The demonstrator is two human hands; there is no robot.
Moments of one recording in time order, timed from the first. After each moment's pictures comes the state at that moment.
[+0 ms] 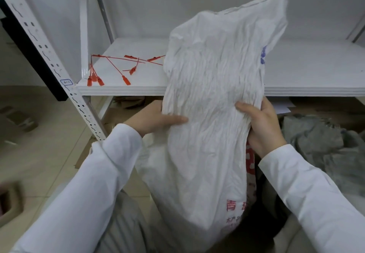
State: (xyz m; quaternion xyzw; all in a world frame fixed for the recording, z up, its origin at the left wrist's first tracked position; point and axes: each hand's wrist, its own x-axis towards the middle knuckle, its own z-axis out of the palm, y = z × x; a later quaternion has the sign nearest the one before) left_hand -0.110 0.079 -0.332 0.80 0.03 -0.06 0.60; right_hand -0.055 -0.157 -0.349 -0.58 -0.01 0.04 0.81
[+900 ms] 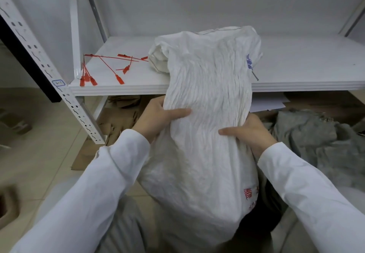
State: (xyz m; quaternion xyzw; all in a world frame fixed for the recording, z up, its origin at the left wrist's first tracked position) left_hand -0.108 0.050 -0.342 0.72 0.09 0.03 0.69; right_hand -0.052 -0.176 -0.376 -0.79 -0.03 0.15 0.59
